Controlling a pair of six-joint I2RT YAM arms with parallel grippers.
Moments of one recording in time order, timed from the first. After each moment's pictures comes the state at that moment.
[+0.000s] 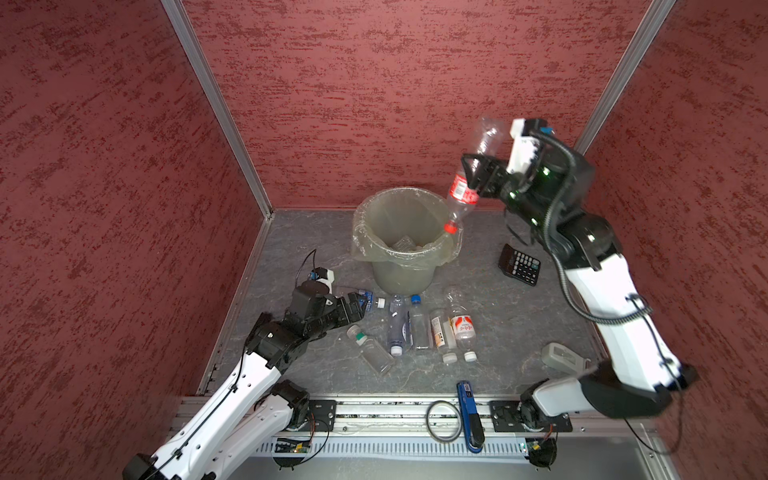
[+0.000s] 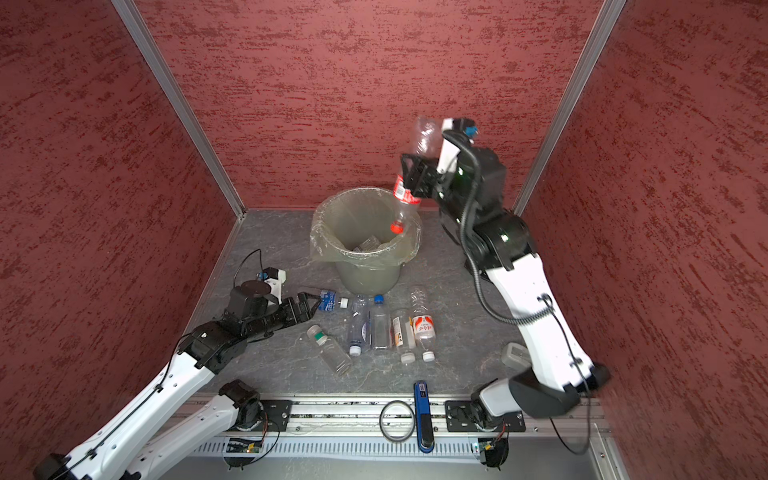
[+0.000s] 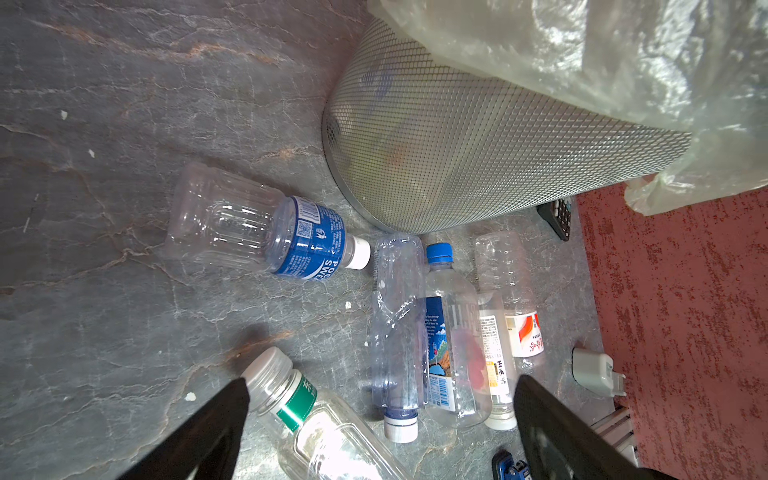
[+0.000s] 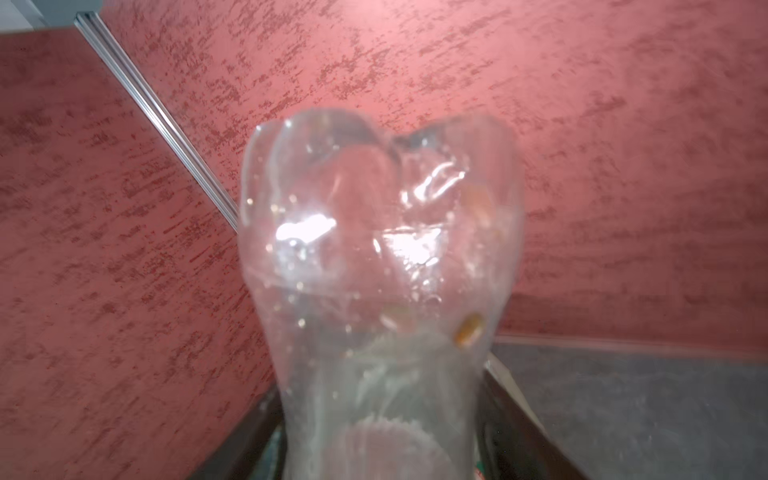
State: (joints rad) left arm -0.49 0.75 0.70 -0.62 0.08 -0.73; right arm 0.49 1.64 2.25 -0.62 0.04 0.43
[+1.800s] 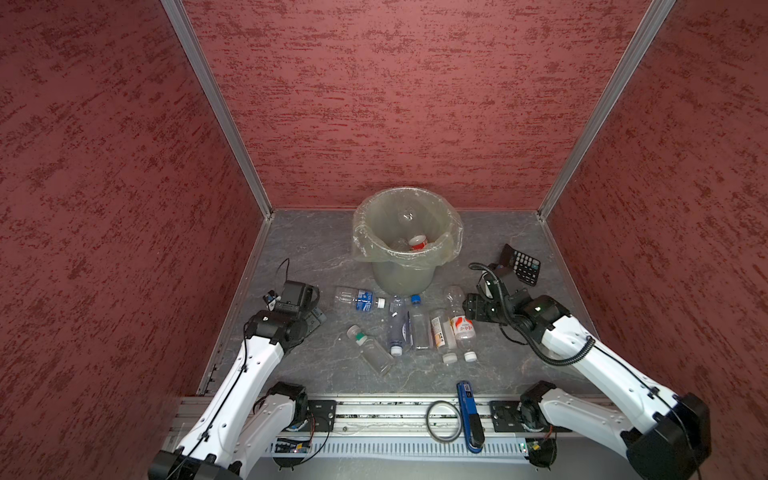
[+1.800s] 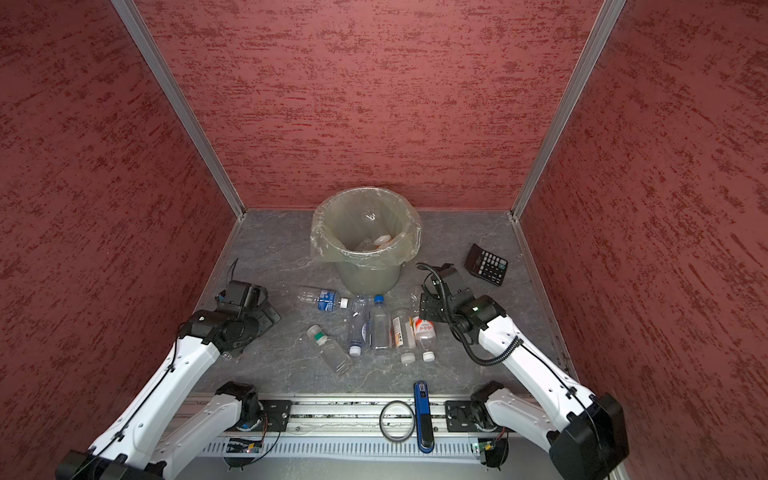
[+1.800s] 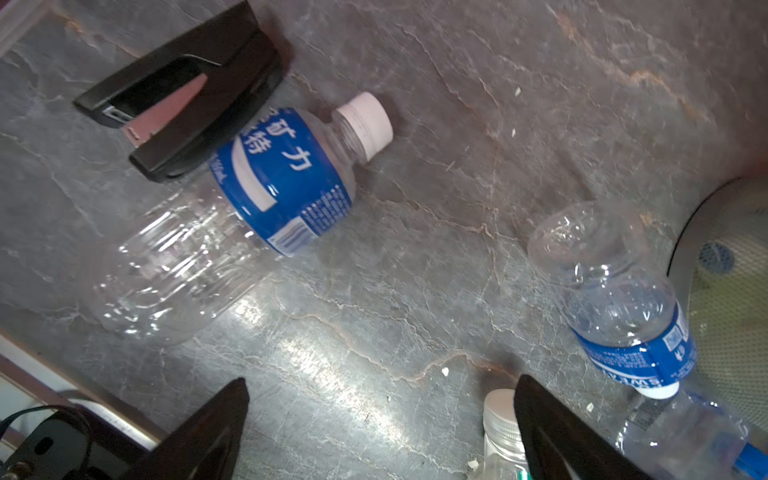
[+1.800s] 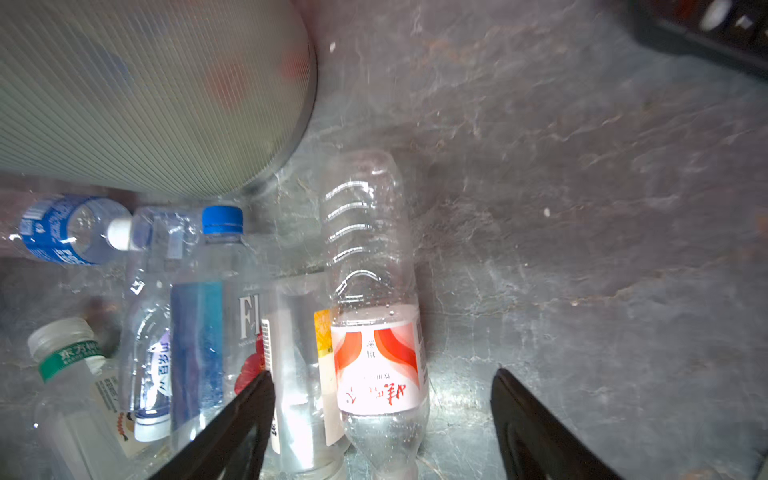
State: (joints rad) left arm -0.16 0.85 0.73 -1.05 -0.22 -0.94; right arm 0.51 1.06 0.81 -0.74 0.05 0.57
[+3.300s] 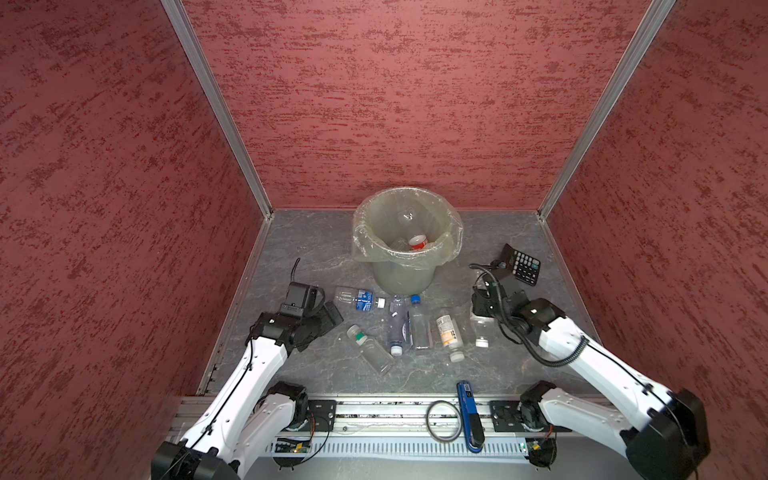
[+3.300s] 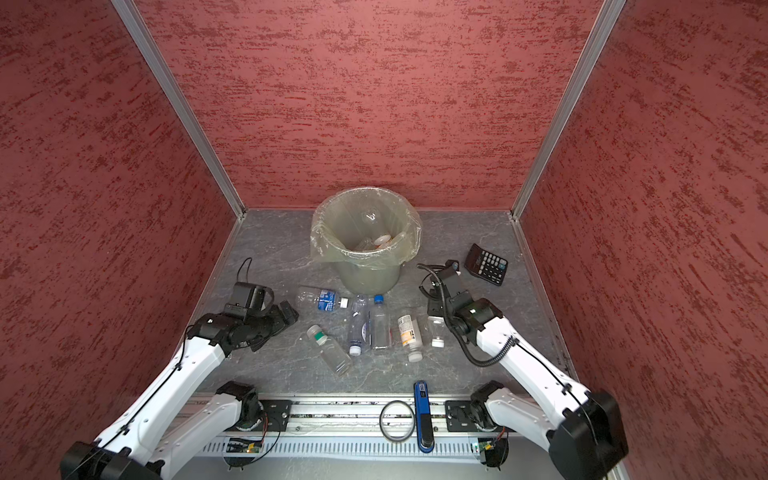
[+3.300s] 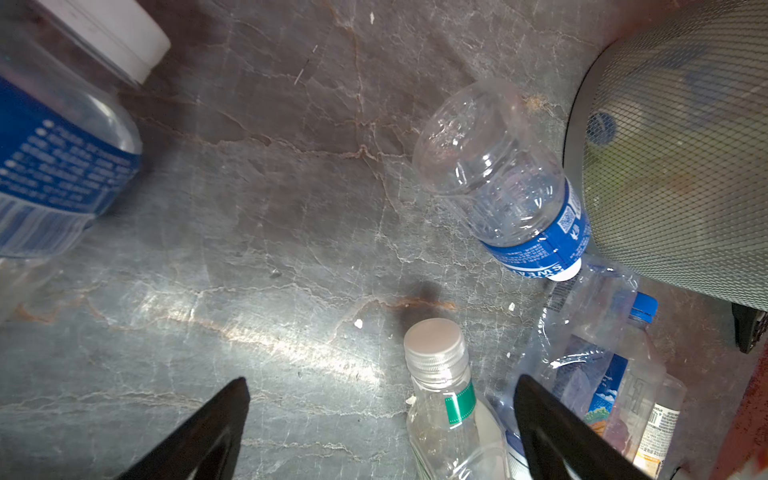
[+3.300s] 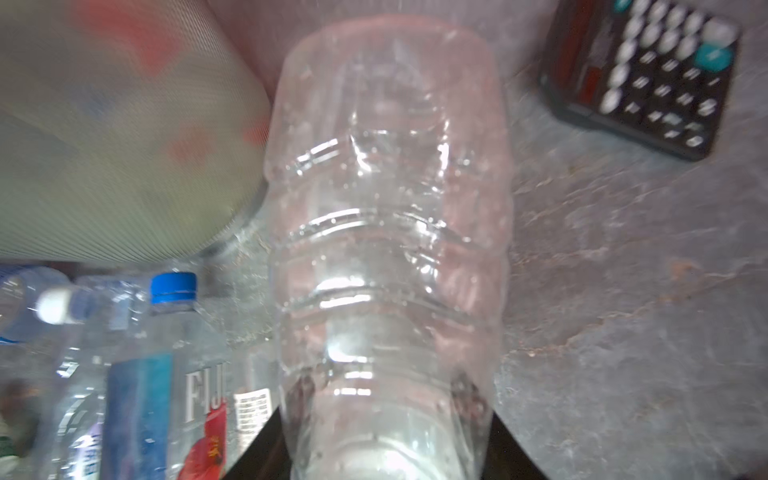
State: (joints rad) left arm -0.23 0.87 0.66 -0.87 0.07 -0.81; right arm 0.51 0.97 0.78 -0.64 0.26 0.56
